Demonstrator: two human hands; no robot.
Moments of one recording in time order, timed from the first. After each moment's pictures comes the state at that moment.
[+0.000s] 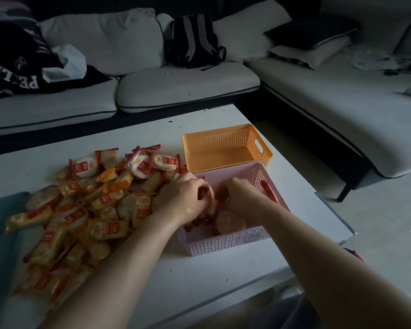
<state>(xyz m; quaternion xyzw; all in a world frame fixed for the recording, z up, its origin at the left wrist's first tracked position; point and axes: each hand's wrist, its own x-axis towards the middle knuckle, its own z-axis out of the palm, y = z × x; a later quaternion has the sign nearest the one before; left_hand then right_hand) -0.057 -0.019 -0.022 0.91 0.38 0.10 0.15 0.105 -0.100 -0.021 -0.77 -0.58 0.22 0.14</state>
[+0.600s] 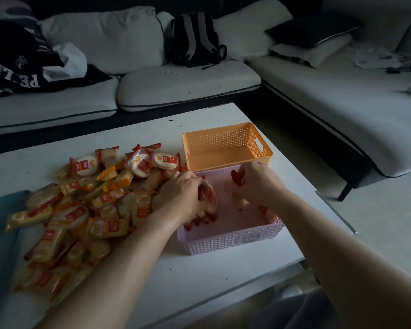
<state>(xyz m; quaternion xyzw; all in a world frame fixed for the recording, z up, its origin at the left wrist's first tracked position) -0.055 -0.020 -0.023 0.91 0.40 0.08 0.12 0.129 -0.111 -0.002 -0.83 -0.51 0.12 0.16</state>
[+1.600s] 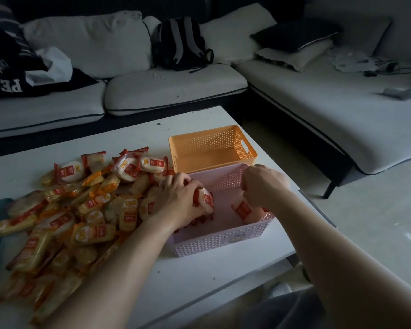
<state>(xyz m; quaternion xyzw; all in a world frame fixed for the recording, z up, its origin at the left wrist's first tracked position) -0.043 -0.035 -0.020 0.92 0.37 0.03 0.09 0.147 -0.139 0.009 -0.86 -0.51 0.02 0.00</state>
